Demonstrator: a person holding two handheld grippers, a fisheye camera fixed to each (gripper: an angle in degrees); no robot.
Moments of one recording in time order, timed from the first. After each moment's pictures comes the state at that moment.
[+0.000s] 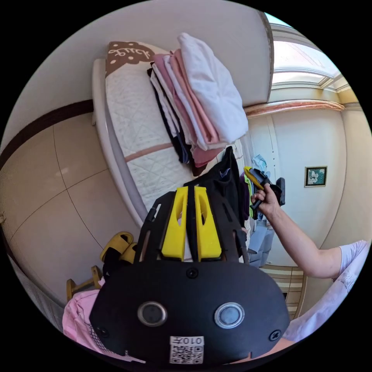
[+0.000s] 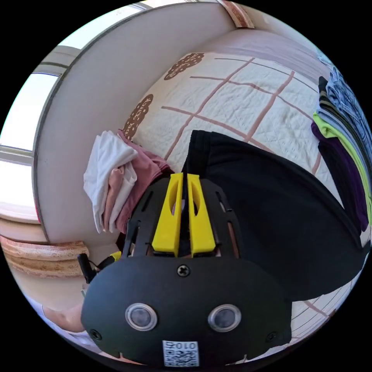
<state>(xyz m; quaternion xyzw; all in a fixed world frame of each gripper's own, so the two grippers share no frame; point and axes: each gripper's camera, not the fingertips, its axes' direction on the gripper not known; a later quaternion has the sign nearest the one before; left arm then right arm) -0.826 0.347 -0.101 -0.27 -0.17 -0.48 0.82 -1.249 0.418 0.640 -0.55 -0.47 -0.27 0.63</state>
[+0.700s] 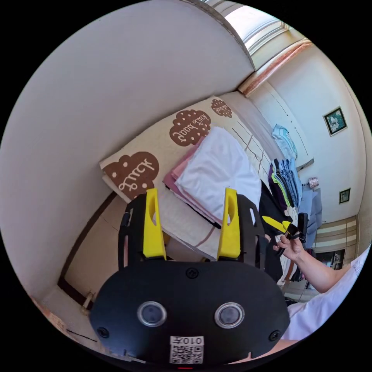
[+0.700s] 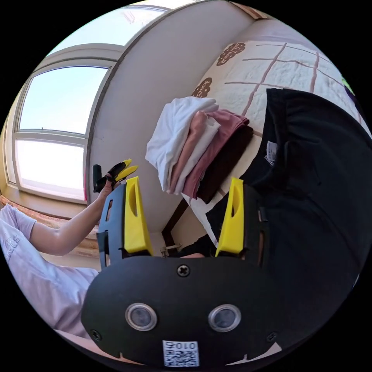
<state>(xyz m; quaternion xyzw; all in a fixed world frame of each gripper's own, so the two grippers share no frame) -1.063 0.142 -0.053 -0.42 -0.22 -0.26 0.84 -1.200 0.454 0.523 -0.58 -0.60 -0.16 0.53</state>
